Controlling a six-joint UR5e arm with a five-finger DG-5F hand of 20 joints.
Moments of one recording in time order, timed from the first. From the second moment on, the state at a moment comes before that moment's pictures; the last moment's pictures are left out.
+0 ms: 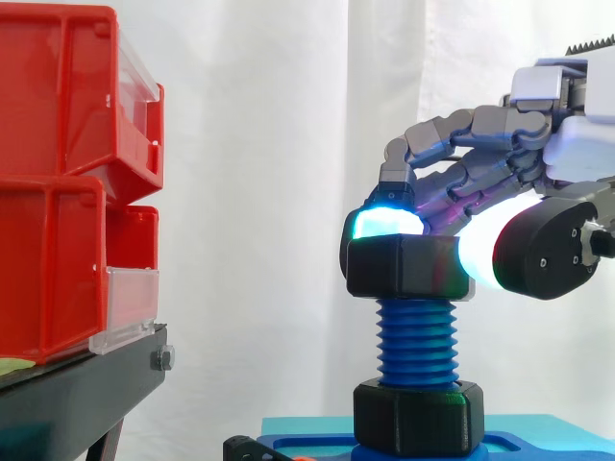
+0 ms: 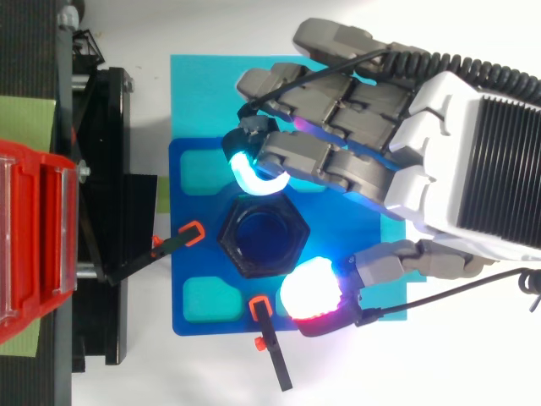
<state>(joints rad) 0.25 -2.07 -1.47 -2.57 -1.20 -1.49</state>
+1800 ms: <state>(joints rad) 0.25 -2.07 -1.47 -2.57 -1.21 -1.49</state>
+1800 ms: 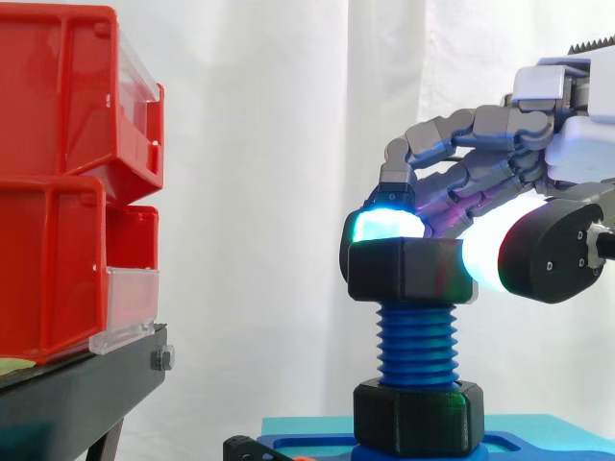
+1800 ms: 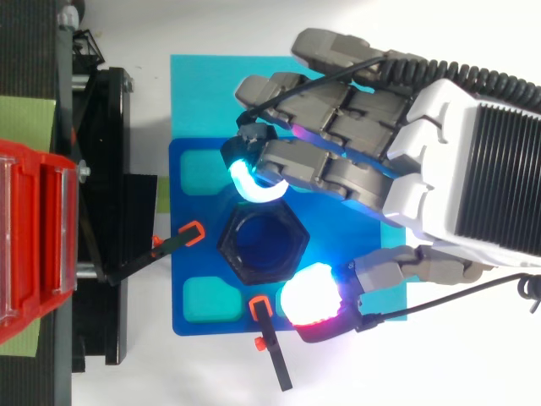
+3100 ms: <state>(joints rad) 0.24 -2.09 -1.45 -2.61 -1.25 -1.47</state>
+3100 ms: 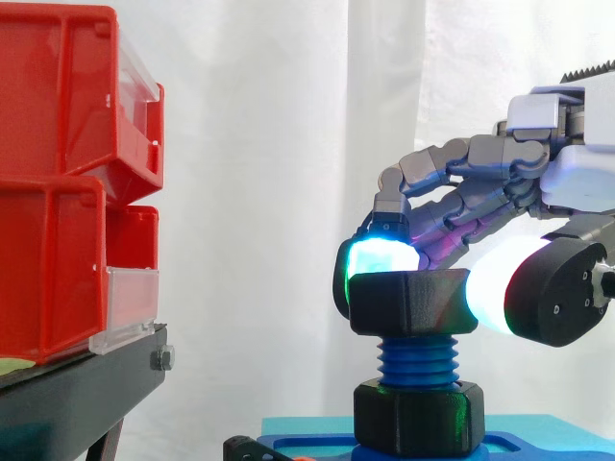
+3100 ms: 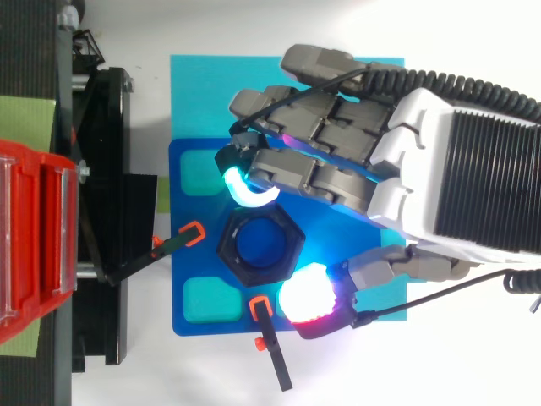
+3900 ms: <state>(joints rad) 0.20 -2.09 -1.41 -2.68 -1.31 -1.47</state>
